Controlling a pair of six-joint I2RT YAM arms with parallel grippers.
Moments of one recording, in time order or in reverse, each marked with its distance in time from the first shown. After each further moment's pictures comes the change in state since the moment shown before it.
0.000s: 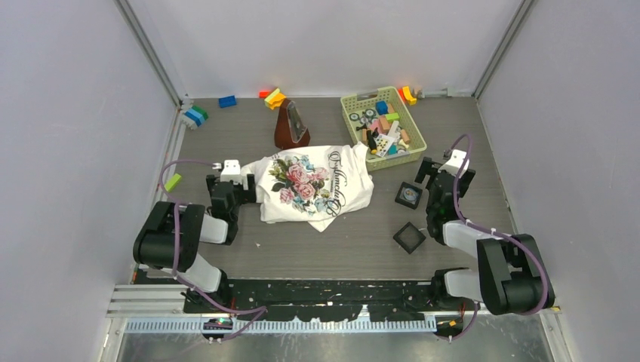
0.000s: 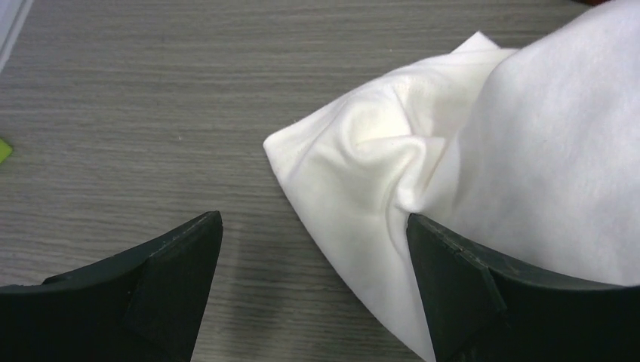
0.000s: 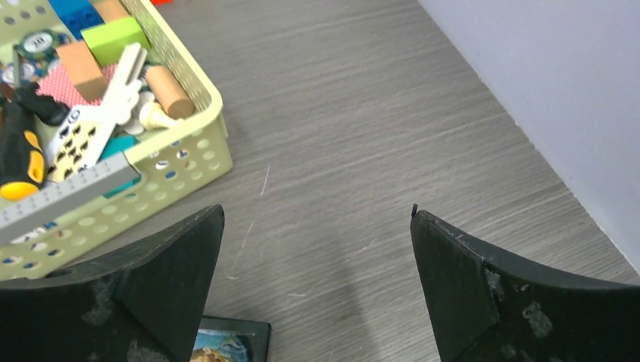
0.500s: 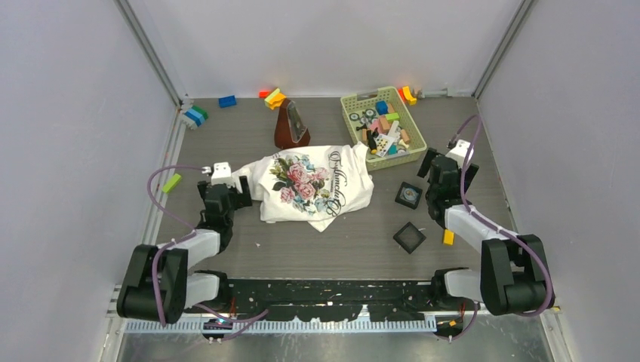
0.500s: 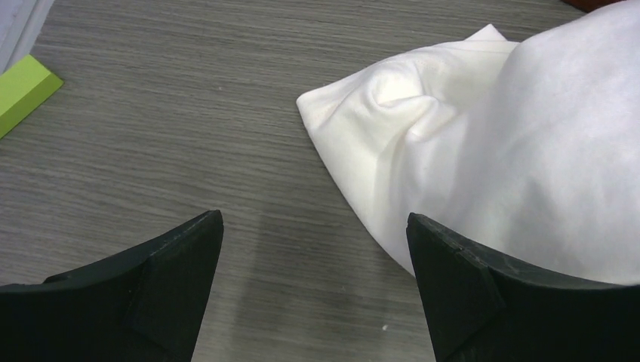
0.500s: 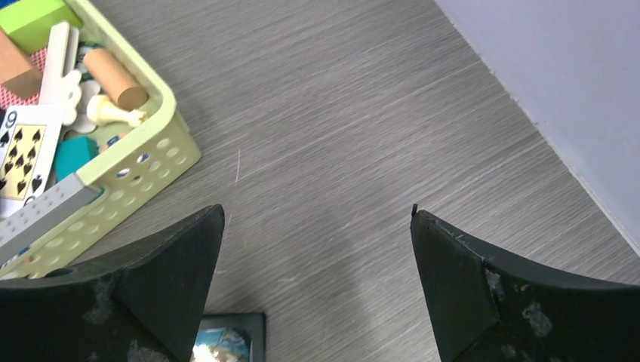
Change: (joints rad) left arm -0.002 -0.399 -0.029 -0.417 -0.043 -0.119; right arm 0.003 -0.035 0.214 -0.465 0.092 0.153
